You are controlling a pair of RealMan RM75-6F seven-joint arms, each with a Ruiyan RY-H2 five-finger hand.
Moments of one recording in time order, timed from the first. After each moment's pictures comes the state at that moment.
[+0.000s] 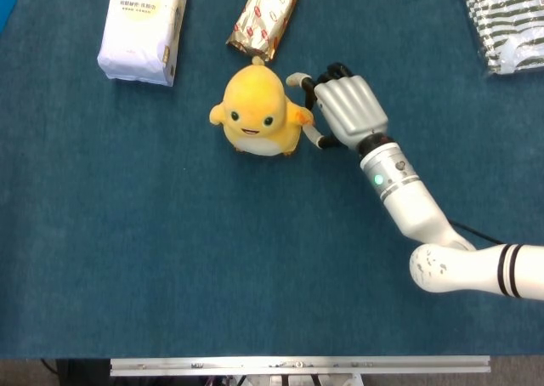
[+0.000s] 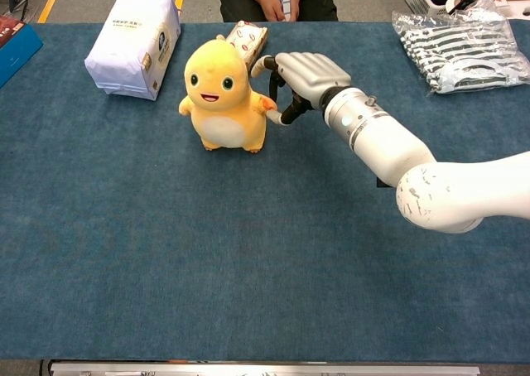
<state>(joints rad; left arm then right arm) -0.03 -1.04 -0.07 -1.66 1.50 1.59 0.11 0.90 -1.80 0.28 -1.39 -0.84 0.97 -0.49</state>
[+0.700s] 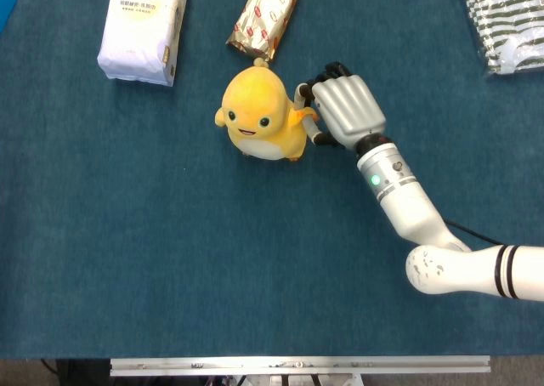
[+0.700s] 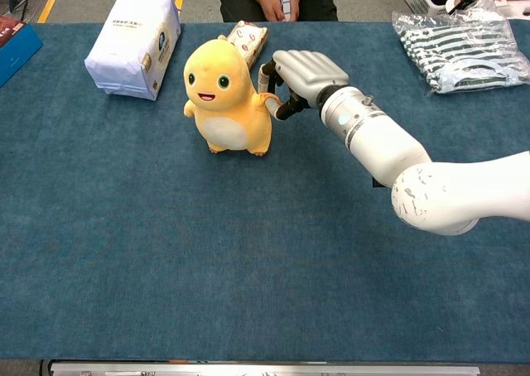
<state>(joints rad) -0.03 -1.04 -0.07 -1.66 1.50 1.59 0.11 0.90 -1.80 0.29 -1.41 -0.83 0.99 -0.51</state>
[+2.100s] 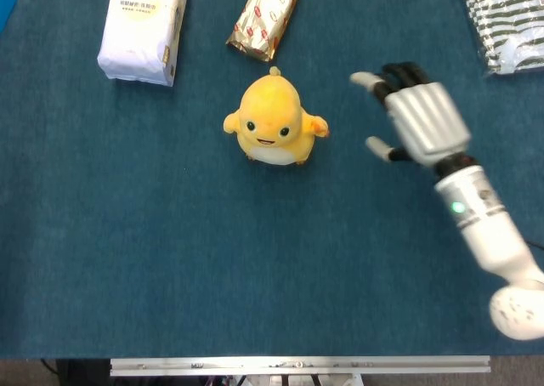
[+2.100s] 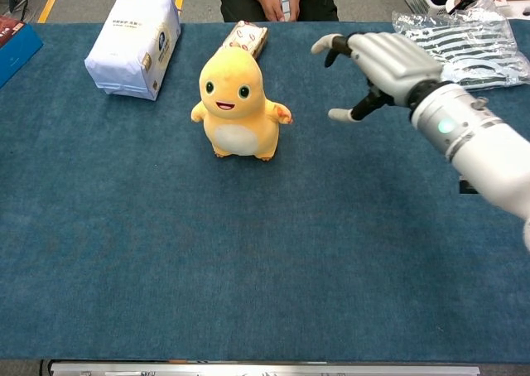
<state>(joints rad) -0.07 -1.08 -0.07 -1.63 1.50 1.53 0.12 0.70 -1.49 0.13 -1.76 -1.00 1.22 -0.55</state>
